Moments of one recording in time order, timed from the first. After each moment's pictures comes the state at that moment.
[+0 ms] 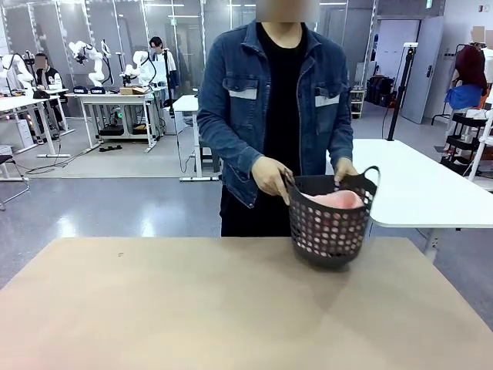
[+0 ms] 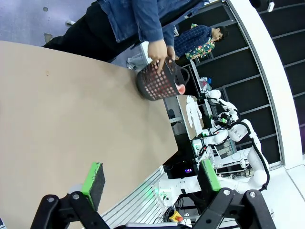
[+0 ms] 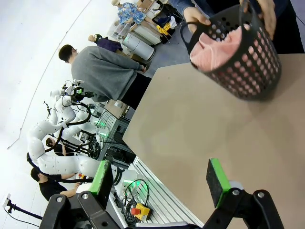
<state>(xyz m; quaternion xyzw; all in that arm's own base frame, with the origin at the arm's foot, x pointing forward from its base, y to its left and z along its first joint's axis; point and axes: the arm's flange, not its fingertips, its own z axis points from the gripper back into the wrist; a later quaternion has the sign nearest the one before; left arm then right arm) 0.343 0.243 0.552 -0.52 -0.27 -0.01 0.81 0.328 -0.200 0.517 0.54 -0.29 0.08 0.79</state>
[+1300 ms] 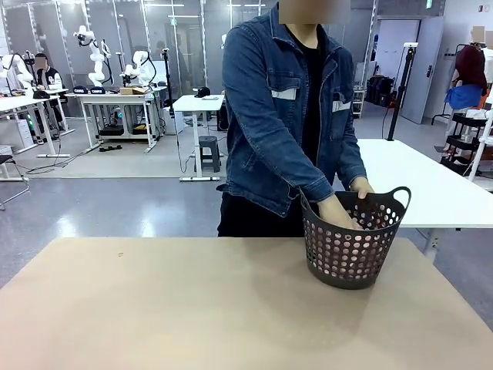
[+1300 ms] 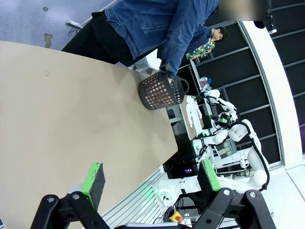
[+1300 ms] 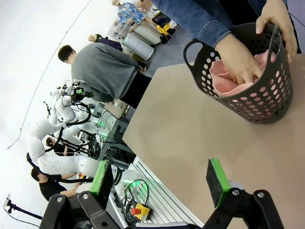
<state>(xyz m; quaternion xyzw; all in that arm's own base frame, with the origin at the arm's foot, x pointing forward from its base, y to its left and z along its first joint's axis) 0.343 0.243 0.552 -0.52 -0.27 -0.01 0.81 0.328 -0.200 0.517 0.54 -0.29 0.08 0.79</state>
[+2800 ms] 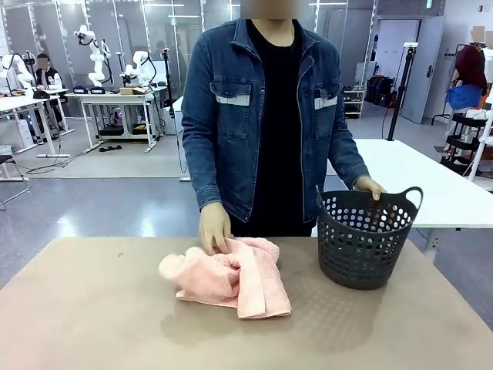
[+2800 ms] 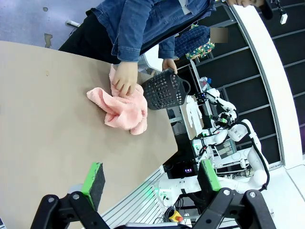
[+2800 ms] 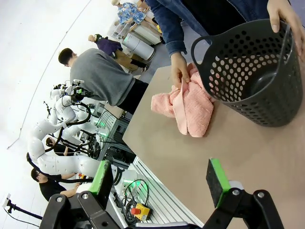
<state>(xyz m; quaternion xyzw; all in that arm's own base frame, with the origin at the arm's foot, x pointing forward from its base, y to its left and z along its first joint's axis) 0.343 0.243 0.552 -0.52 -0.27 -0.01 0.81 0.328 -0.200 0.517 0.54 -0.29 0.08 0.79</state>
